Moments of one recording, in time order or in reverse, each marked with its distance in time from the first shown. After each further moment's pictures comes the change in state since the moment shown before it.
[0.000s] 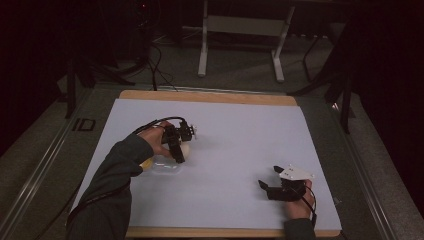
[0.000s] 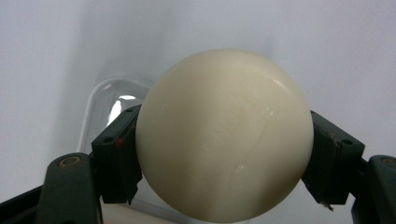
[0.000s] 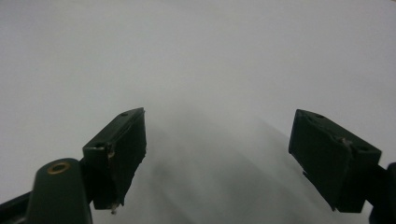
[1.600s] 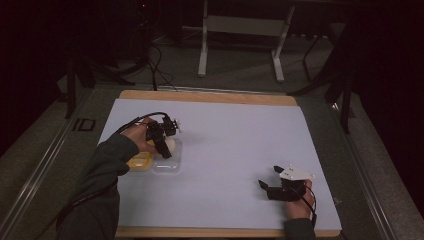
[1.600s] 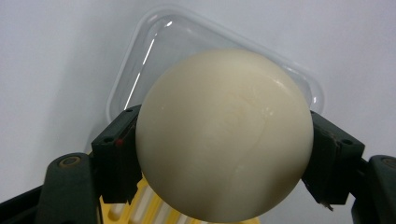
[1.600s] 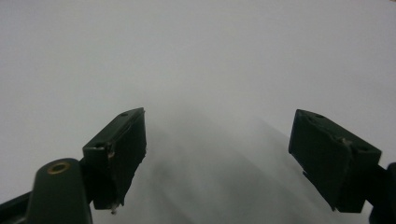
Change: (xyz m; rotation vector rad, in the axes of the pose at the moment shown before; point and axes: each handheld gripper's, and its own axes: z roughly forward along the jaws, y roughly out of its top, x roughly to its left) left arm 0.022 -0.042 -0.007 -0.007 0.020 -0.115; right arm 0.000 0.000 0.000 -0.001 -0.001 0.001
